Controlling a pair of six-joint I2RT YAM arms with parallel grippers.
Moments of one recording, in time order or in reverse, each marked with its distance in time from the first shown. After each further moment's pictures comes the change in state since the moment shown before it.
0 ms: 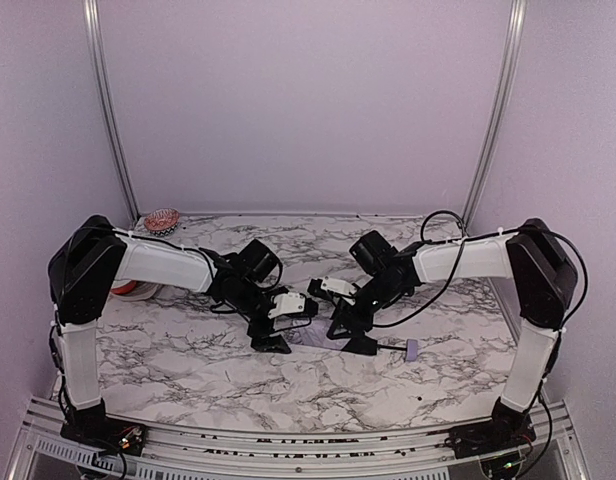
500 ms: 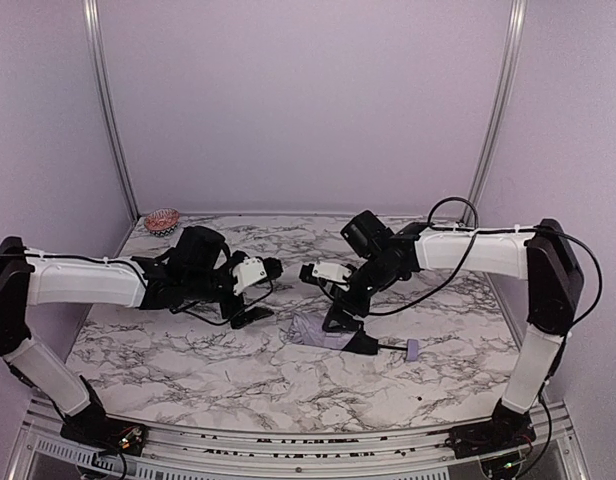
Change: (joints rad) left arm 0.034 -0.440 -0.352 0.306 -0.211 -0.167; right arm 0.053 -0.045 0.135 -0.142 0.158 -0.028
